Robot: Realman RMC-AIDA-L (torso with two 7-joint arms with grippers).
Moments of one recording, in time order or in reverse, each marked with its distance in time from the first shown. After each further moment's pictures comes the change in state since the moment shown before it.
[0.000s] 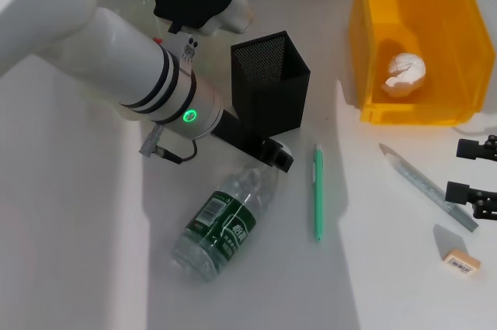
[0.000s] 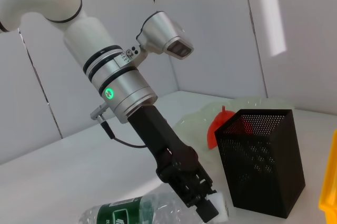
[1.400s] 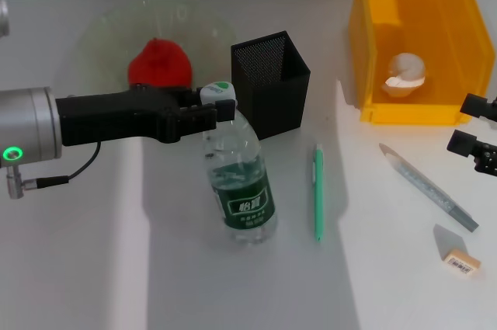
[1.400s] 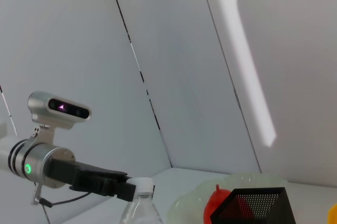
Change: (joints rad) left arm 0.525 0.009 -0.369 0.264 -0.528 0.199 0.705; right arm 0.003 0.012 0.058 0.110 0.153 -0.012 0.006
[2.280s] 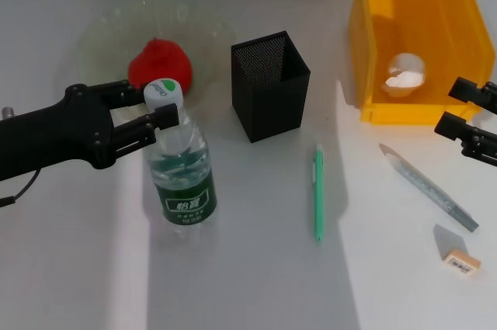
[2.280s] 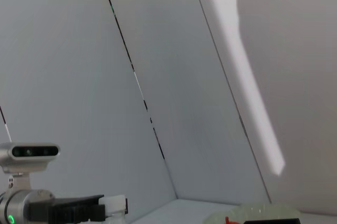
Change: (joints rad) left arm 0.022 0.003 -0.327 -0.280 -0.136 0.310 0.578; right arm 0.006 0.036 0.005 0.040 0.061 -0.001 -0.020
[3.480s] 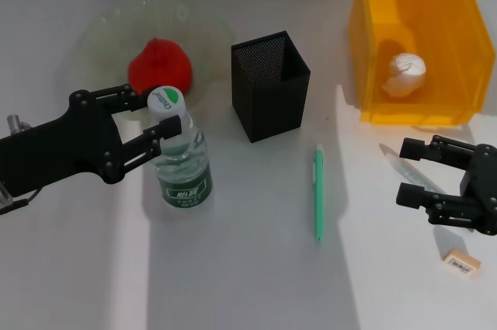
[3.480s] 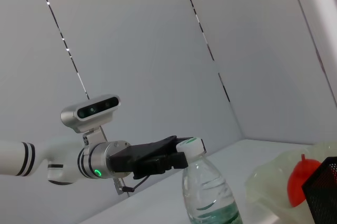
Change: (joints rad) left arm -0.050 0.001 -0.072 -0.227 -0.005 0.014 0.427; right arm 0.007 -0.034 -0.248 0.032 -0.004 -0.006 0.007
